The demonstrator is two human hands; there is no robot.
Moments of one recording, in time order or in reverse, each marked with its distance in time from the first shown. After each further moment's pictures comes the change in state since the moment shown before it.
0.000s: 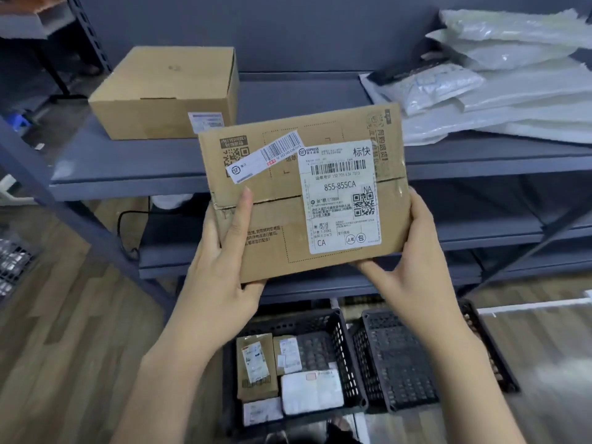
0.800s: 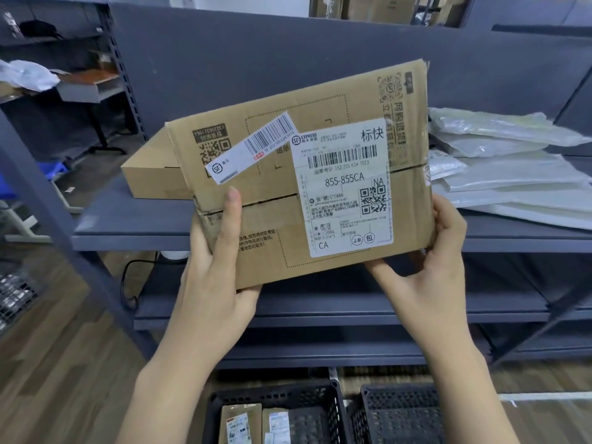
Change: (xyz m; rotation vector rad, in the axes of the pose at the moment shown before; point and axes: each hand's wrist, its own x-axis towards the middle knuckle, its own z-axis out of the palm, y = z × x) left_hand 0.044 0.051 -0.022 0.086 0.342 0.154; right_hand 0.061 -0.028 -0.039 0.206 0.294 -0.340
